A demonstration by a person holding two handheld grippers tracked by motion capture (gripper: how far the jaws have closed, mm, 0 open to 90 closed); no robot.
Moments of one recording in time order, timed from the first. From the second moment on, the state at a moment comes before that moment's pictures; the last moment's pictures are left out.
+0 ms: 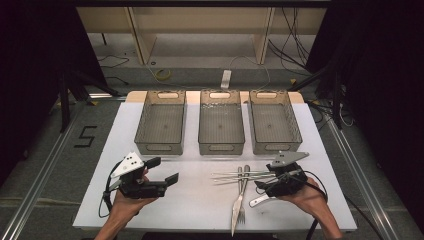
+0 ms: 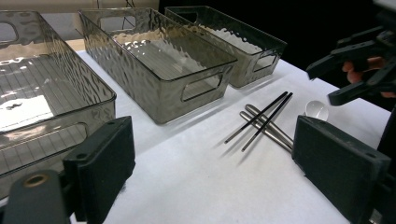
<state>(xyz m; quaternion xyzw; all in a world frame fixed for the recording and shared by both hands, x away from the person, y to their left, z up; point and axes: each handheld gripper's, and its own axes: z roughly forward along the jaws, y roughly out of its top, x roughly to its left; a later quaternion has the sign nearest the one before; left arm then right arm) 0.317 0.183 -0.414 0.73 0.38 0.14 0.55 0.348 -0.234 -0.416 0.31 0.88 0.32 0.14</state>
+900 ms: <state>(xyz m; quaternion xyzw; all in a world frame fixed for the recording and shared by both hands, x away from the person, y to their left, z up) 0.317 0.182 -0.414 0.73 0.38 0.14 0.55 0.393 -0.208 -0.456 0.24 0.94 0.19 0.12</state>
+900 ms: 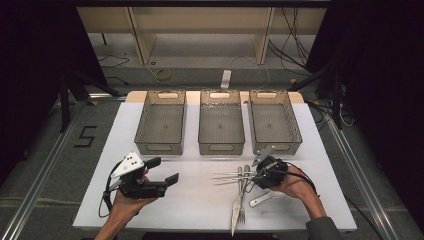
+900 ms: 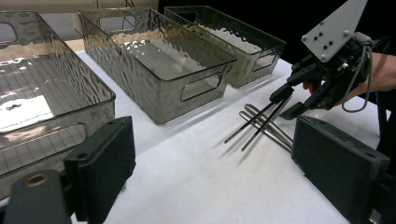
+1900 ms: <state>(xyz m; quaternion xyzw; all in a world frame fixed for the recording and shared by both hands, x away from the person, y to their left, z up) 0.317 0.182 -0.413 0.73 0.38 0.14 0.55 0.384 -0.200 -0.459 0.15 0.97 0.13 0.11</state>
